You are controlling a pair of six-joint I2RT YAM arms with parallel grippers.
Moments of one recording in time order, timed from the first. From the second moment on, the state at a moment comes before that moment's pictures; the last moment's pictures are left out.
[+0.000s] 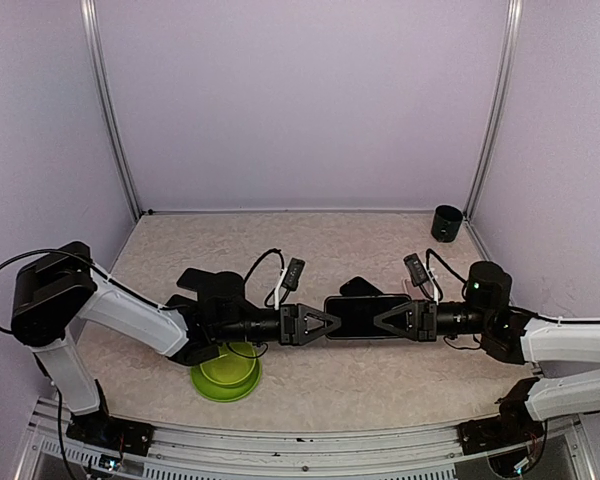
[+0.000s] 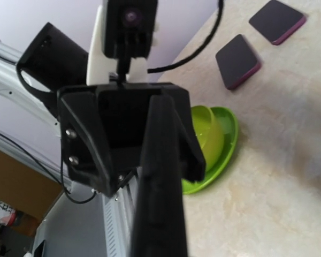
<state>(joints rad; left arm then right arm) -1.02 1.76 0.72 0.97 0.43 -0.85 0.62 1.05 0.33 0.54 -0.79 0.68</state>
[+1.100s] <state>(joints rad) -1.02 1.78 0.68 1.04 0.50 -0.87 0.61 0.97 0.34 0.39 -0.78 0.53</state>
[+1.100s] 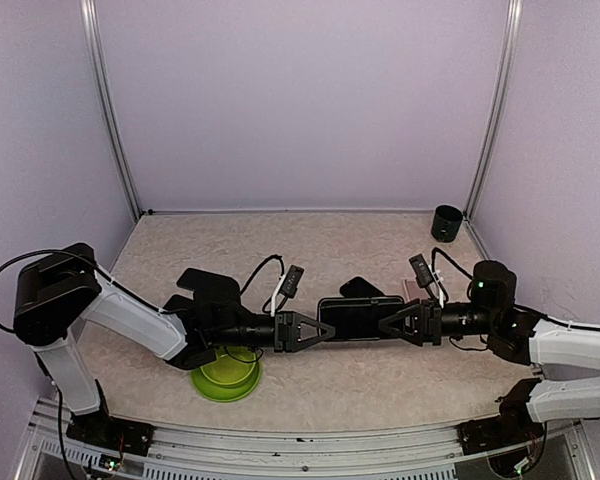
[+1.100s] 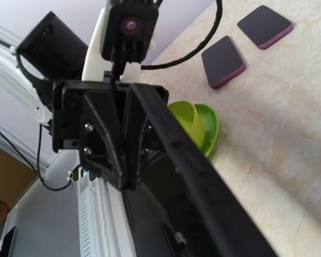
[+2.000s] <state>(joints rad) -0.99 1.55 0.66 0.72 0.28 -0.62 0.61 1.04 0.39 0.38 -0.82 0.63</state>
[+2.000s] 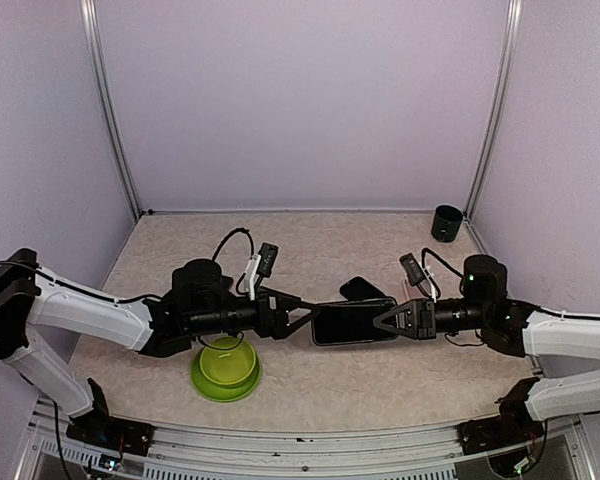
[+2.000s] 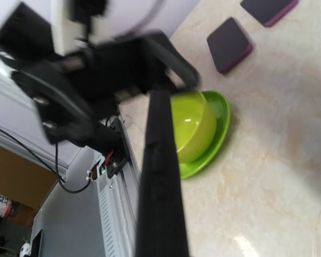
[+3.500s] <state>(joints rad) -1.26 1.67 1.02 0.16 -0.15 0.31 0.67 1.21 0.47 0.30 -0.85 0.70</state>
